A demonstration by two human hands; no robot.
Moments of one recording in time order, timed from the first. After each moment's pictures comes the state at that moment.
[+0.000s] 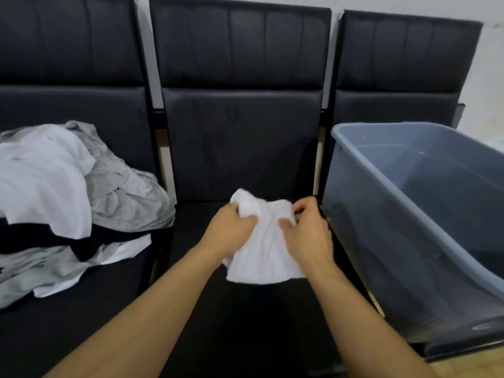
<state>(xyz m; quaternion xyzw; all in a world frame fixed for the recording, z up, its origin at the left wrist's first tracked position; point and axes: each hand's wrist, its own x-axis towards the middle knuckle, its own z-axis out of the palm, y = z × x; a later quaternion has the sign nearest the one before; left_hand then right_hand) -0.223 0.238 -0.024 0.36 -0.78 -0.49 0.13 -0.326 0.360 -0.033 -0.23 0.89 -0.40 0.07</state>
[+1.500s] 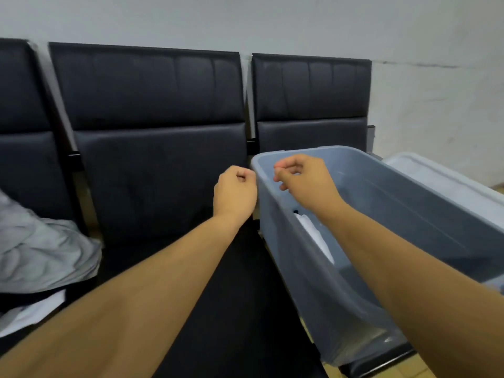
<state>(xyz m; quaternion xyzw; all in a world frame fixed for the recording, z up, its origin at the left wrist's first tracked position) -0.402 0.318 0.058 0.30 -0.73 -0.51 0.33 -0.490 0.436 0.084 -0.31 0.79 -0.53 0.03</state>
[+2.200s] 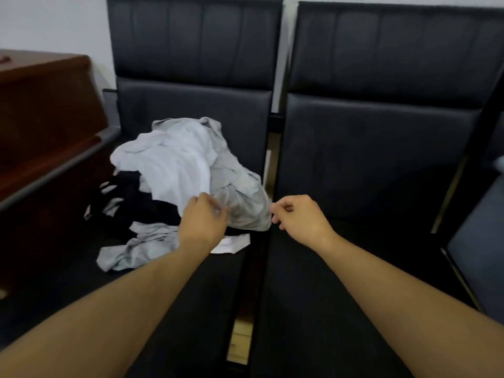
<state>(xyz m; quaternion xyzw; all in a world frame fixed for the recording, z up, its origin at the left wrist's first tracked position) -0.049 0.049 -0.079 0.58 -0.72 -0.24 0.28 -0.231 0.152 -0.040 -0.49 0.76 -0.36 0.24</state>
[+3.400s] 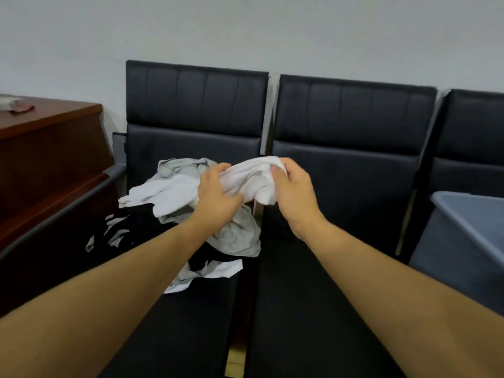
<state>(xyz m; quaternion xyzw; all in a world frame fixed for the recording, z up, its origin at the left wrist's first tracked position) -0.055 0.071 0.056 0.36 -0.74 -0.38 0.42 -0.183 0.178 0.099 -0.45 0.59 -0.64 0.19</state>
